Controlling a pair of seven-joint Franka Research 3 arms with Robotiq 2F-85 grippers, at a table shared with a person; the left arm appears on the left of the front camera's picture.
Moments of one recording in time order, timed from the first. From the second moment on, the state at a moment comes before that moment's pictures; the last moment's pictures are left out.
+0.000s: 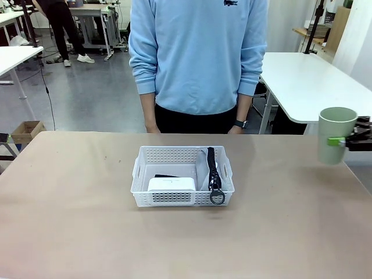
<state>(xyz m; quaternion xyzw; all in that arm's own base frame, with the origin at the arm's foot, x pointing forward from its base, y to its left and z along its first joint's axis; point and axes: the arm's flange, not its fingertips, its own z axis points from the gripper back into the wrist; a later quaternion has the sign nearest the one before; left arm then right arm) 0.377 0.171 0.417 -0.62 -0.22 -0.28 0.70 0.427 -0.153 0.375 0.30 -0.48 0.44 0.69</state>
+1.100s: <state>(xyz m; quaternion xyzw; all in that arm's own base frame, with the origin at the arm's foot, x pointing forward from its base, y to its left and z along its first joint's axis) 0.377 0.170 0.416 -0.62 -0.22 -0.28 0.70 0.390 -0.037 0.460 0.22 -0.41 0.58 0.67</state>
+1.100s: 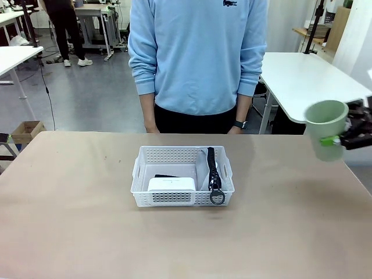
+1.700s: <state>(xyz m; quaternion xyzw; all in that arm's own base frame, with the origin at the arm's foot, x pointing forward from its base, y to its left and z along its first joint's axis) 0.377 0.170 0.416 -0.63 -0.22 -0.28 0.70 0.365 0.284 0.503 0.14 -0.30 0.65 0.68</state>
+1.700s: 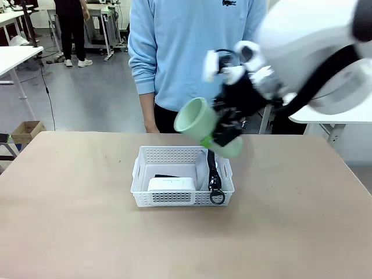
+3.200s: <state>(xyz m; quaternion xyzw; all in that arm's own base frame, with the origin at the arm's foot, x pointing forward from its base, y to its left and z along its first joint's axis) 0.376 0.170 0.416 -0.63 -0.22 -0.28 0.70 0.471 0.387 0.442 0.09 -0.15 0.66 0.73</state>
